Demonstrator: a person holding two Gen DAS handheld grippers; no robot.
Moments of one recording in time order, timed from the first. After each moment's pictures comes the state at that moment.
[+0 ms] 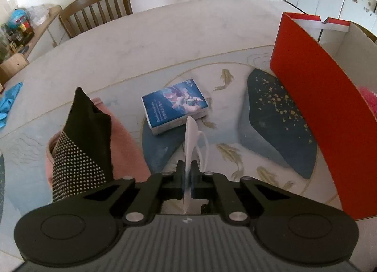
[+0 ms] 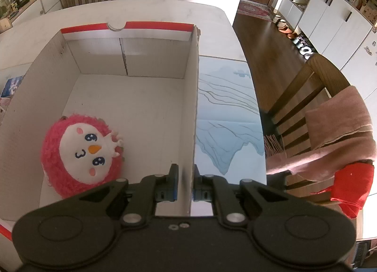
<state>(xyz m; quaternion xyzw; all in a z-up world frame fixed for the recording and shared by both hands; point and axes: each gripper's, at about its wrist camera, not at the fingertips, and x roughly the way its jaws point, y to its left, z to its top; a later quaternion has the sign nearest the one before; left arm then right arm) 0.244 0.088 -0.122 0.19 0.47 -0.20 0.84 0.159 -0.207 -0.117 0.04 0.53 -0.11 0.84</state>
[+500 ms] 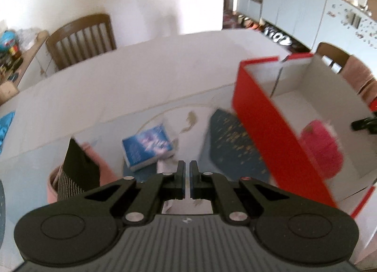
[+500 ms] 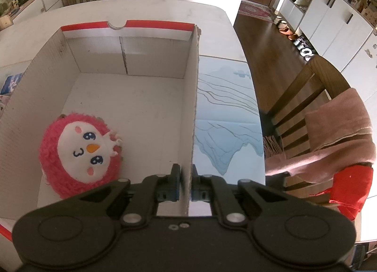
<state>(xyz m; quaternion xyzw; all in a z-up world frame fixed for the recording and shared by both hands) 0.226 0.061 -0.059 0.17 0.43 -0.26 0.85 0.162 -0.206 -0.119 0.03 0.53 -0.11 0.84</state>
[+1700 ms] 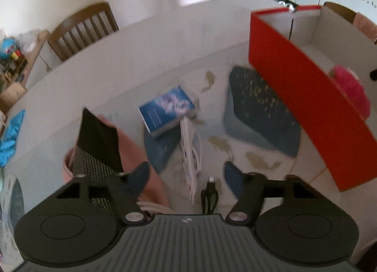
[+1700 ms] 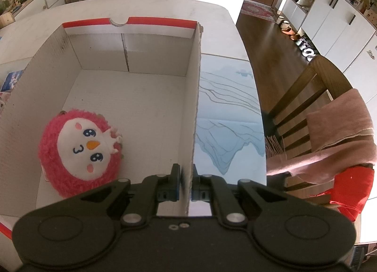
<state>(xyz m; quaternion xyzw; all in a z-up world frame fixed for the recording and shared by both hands) 0.224 0.085 -0.103 0.25 0.46 -0.23 0.82 0.163 -0.207 -0.121 0.03 0.53 -0.11 0.84</state>
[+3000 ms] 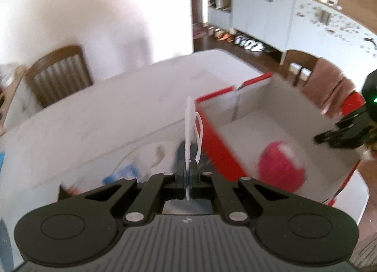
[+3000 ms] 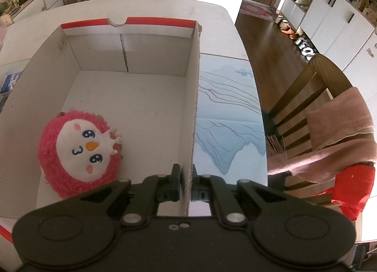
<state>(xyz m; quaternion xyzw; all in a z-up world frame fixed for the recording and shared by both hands) 0.210 0.017 -0.008 0.19 0.38 -0.33 0.84 0.162 -0.207 -0.123 0.03 0.53 -0.11 0.84</state>
